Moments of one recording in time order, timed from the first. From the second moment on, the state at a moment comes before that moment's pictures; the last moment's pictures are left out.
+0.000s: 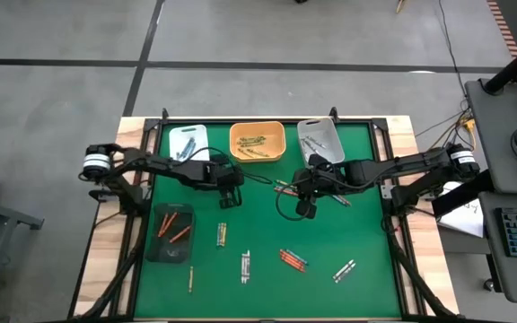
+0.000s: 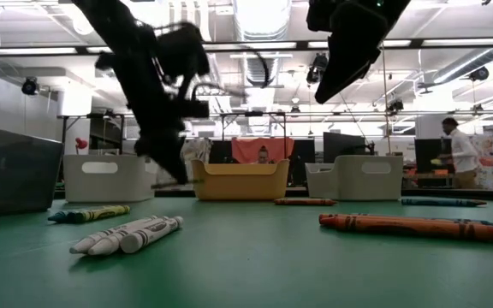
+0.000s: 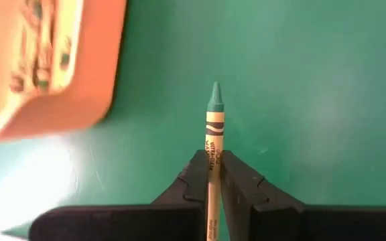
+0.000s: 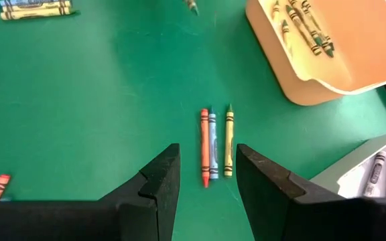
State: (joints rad) left arm 0.11 1.63 0.89 -0.39 -0.32 0.03; right arm 0.08 1.42 1.10 -0.63 0.28 0.23
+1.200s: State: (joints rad) left arm -0.17 1.53 0.69 0.89 -0.33 0.14; right arm 0.11 1.42 0.69 0.86 0.13 -0.05
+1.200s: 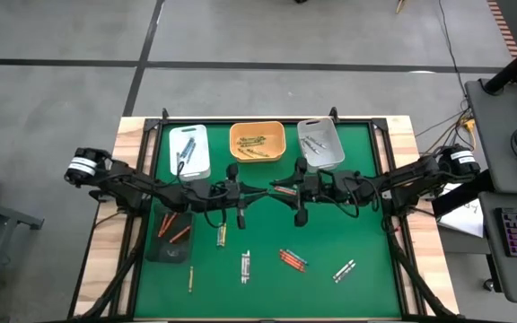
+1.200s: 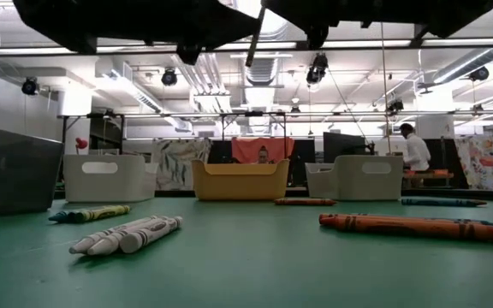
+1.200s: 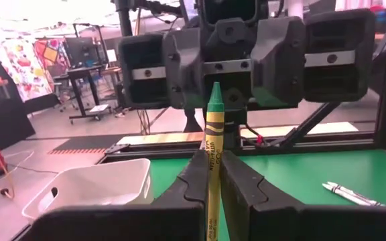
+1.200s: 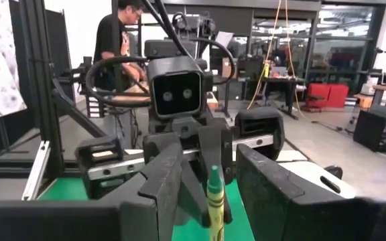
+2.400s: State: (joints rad) left arm -0.17 1.39 0.72 0.54 -0.66 0.18; right arm -0.04 1.42 0.83 0.59 0.13 -0.11
